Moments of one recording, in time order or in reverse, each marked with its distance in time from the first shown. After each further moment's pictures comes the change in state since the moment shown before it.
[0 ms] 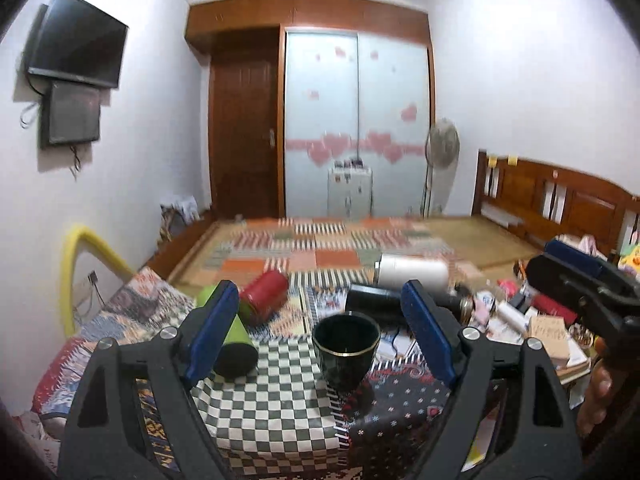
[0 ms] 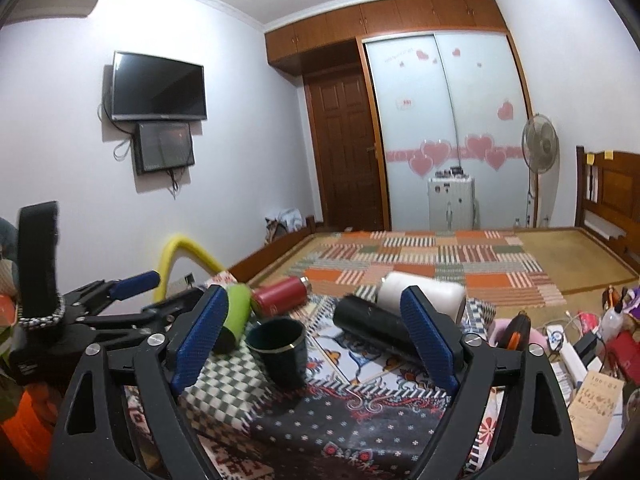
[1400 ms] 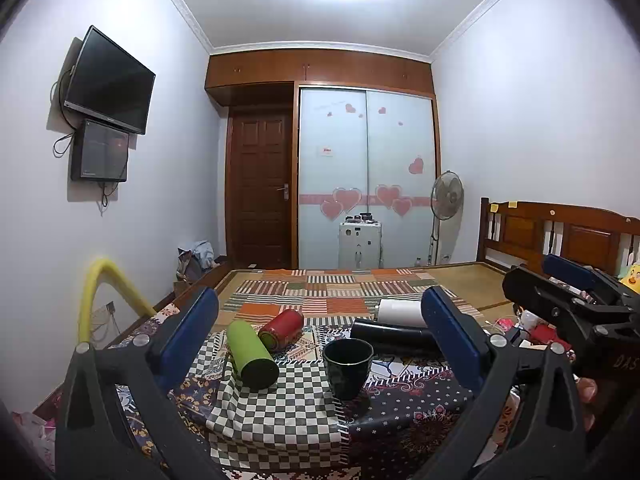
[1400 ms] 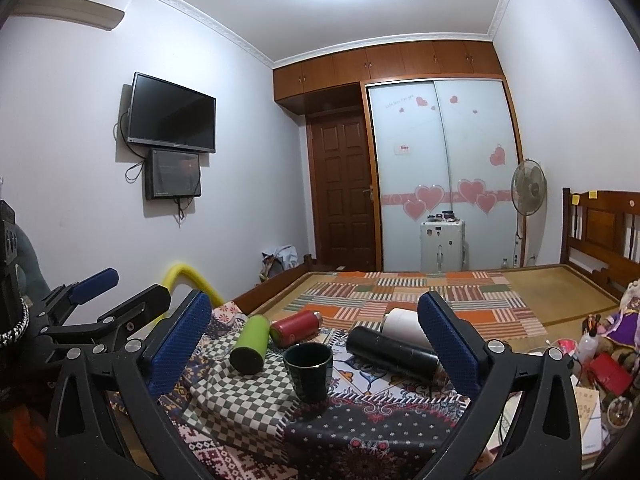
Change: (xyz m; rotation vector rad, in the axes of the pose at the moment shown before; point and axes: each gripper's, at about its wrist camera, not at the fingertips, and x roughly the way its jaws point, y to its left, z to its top) left arm -0.094 -0.003 -0.008 -0.003 -0.184 0.047; right arm -0.051 0.044 0.002 -0.052 -0.121 -0.042
